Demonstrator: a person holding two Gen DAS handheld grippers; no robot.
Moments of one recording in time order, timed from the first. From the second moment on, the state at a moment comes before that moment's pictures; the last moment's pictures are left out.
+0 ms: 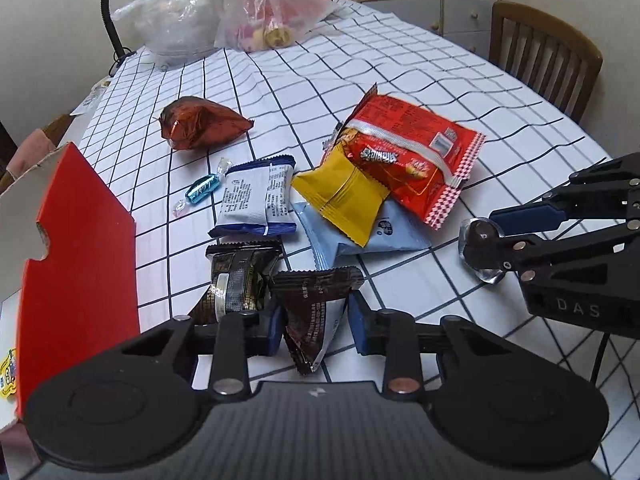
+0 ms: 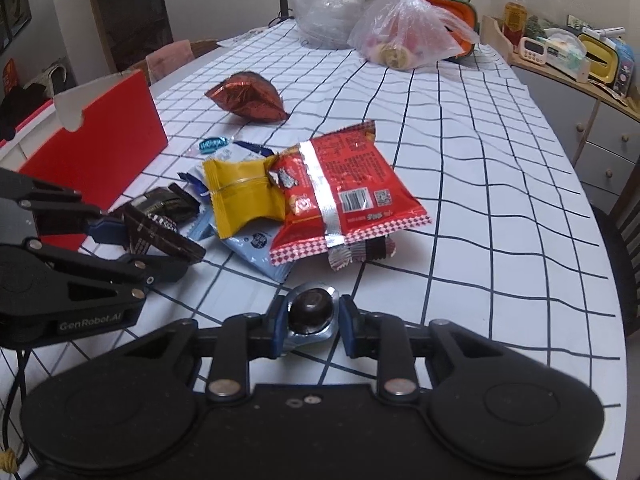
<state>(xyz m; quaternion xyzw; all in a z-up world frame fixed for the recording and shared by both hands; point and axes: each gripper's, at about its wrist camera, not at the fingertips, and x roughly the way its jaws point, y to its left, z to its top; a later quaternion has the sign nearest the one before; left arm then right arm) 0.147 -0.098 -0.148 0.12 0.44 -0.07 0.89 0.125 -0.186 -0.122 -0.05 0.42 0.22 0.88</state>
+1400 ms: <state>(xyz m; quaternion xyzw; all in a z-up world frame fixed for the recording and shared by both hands) 0.073 0.084 -0.015 -0.01 0.37 0.00 0.93 0.077 -0.025 0.015 -0.04 0.33 0.32 0.89</state>
